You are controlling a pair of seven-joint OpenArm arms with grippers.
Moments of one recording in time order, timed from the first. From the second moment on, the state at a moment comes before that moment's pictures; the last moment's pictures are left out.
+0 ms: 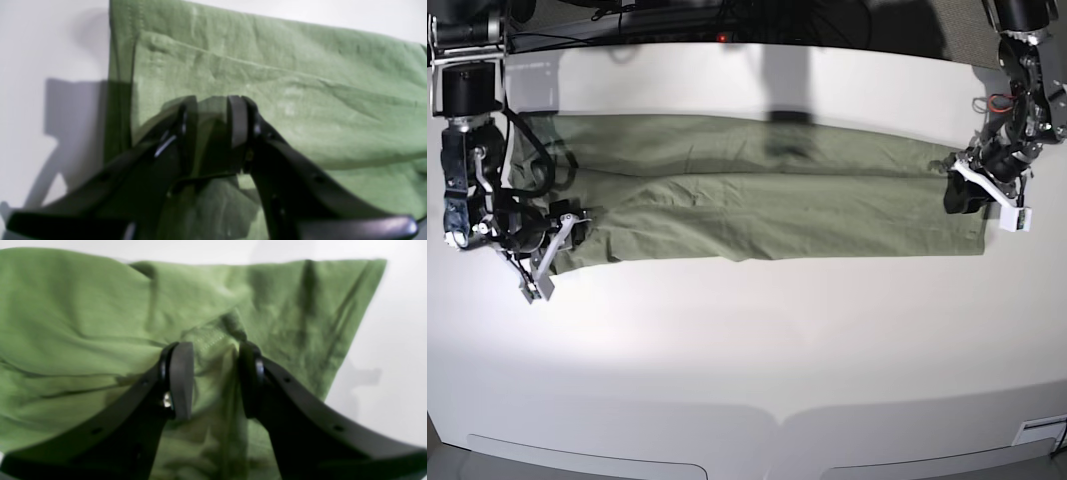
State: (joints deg) left arm 6.1 -14.1 -20.3 72.0 -23.6 -32.3 28.4; right arm 9.1 30.1 0.1 73.0 28.2 27.5 -55.7
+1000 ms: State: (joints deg) left arm 3.8 -14.2 -20.2 74.3 -19.9 -27.7 29.5; right arm 8.7 20.6 0.3 83.4 16.5 21.9 -49.5
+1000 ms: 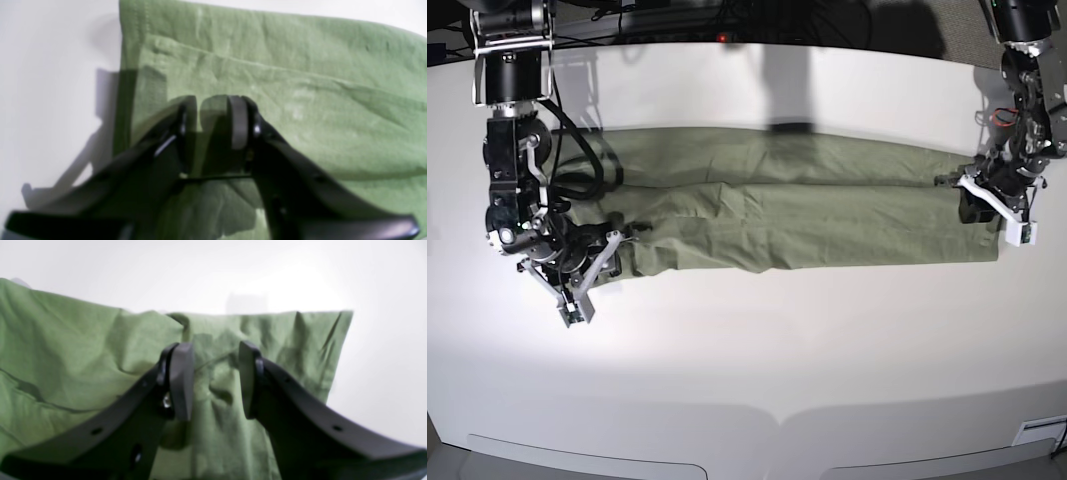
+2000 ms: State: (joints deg) left arm 2.4 -16.6 -20.2 74.4 -13.9 -27.9 22.5; right arm 6.0 18.6 0.5 101.4 21.1 21.9 -53.8
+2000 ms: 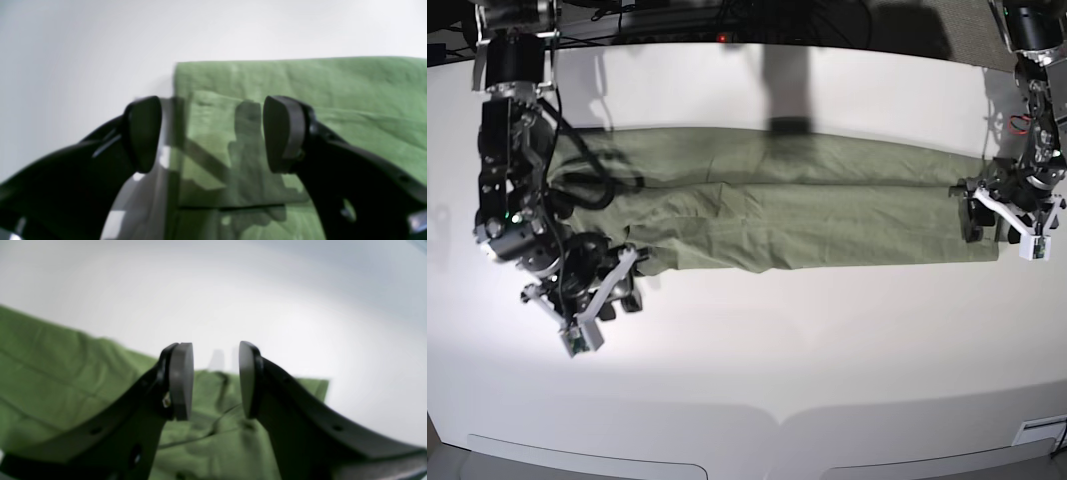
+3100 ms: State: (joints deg) left arm 2.6 -16.8 -20.2 74.4 -13.9 -27.8 23.1; right arm -24.2 1.1 39.1 126.6 43.9 34.6 -61.8
